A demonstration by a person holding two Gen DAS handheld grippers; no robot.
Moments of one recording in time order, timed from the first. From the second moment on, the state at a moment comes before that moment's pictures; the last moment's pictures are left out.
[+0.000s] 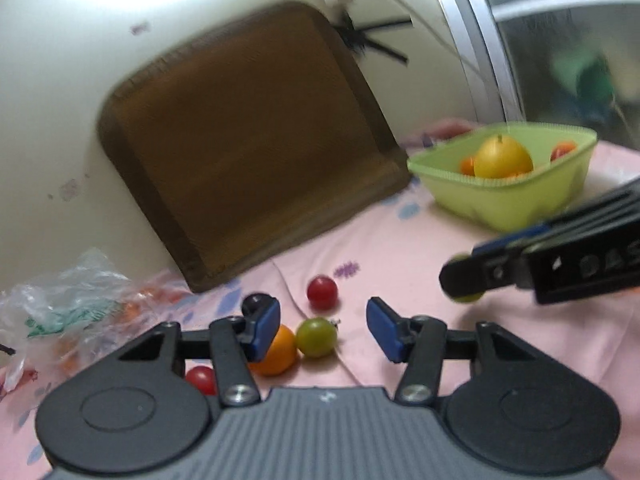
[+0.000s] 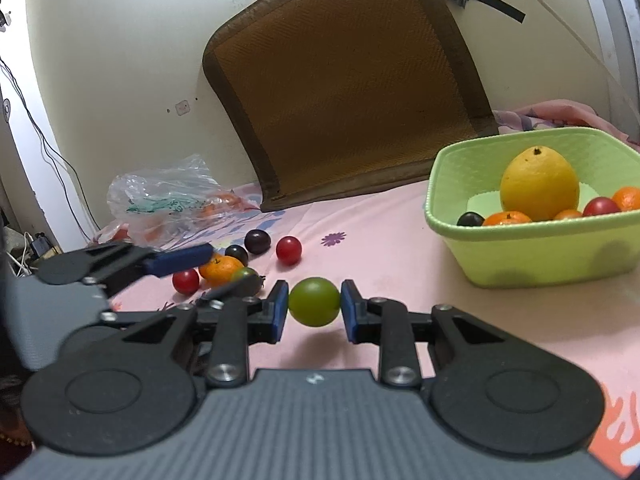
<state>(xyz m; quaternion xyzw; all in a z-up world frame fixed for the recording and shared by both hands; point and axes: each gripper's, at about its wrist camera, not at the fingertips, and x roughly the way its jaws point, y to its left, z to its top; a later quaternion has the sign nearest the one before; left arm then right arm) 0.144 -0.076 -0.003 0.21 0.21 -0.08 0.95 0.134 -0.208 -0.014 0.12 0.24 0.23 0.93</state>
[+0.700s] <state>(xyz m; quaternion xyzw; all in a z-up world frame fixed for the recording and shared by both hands) 0.130 -0.093 -0.008 0.25 0.22 -0.10 0.94 0.133 -0.212 -0.015 0.13 0.24 0.23 0.93</state>
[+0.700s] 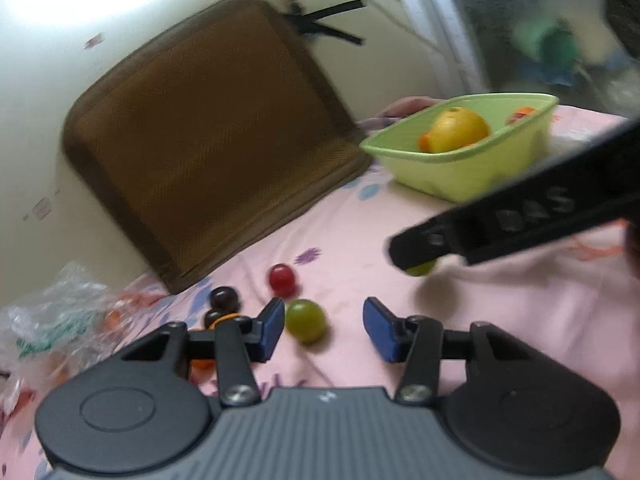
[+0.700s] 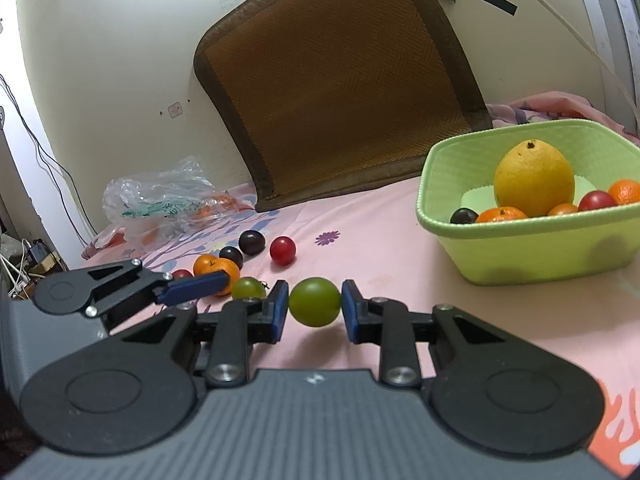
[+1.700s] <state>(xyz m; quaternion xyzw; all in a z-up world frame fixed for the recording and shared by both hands) 0.106 -0.064 -0.001 0.00 0.28 -0.11 0.95 0.125 -0.216 -0.012 0.09 0.23 0.19 0.95</state>
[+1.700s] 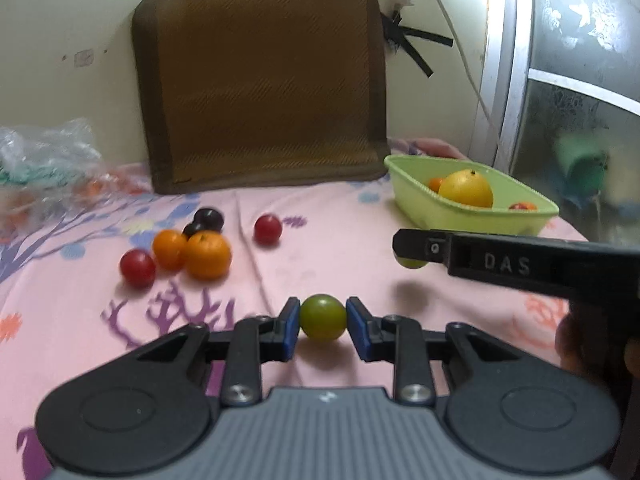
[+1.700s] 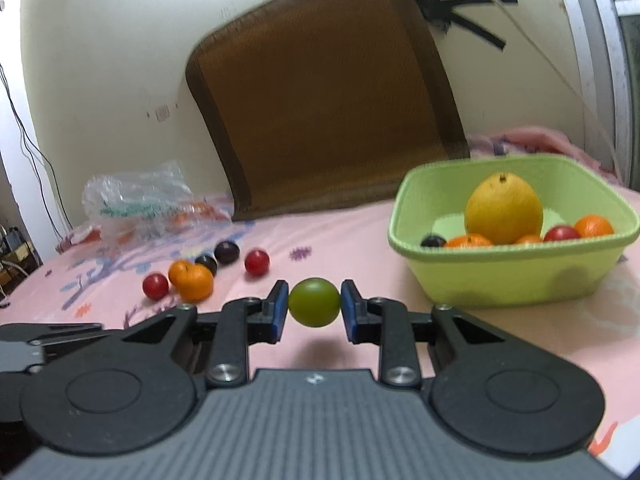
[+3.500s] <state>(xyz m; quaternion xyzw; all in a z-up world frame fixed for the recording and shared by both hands) 0.247 -0.197 0.019 0.03 0.26 -0.16 0.95 0.153 -0.352 0.006 0.08 0.13 0.07 0.99</state>
